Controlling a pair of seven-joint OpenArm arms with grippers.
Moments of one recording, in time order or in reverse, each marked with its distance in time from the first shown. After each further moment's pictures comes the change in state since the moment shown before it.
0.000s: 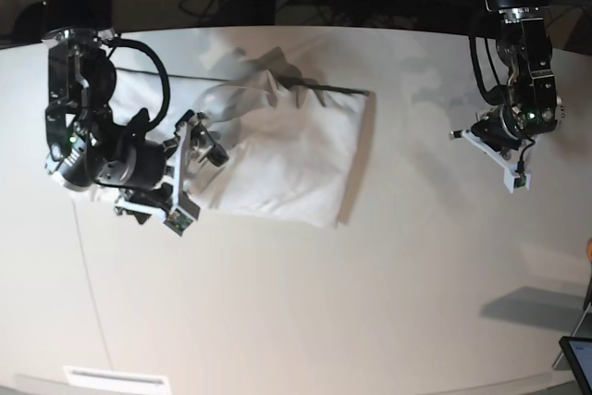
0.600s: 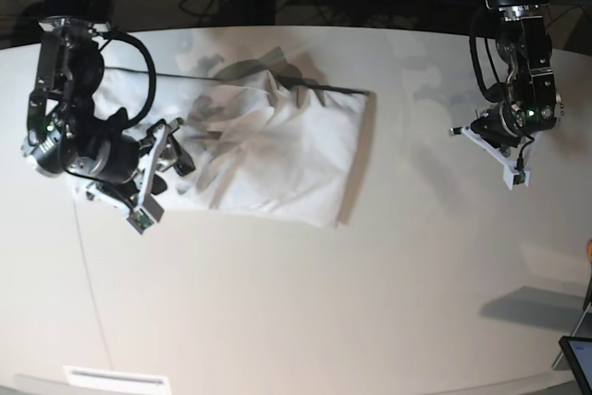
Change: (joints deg) left arm 0.4 0.0 0.0 0.0 0.2 0.0 0.0; right arm -3.2 -2.7 10.3 -0.1 0.4 0.0 -0.8
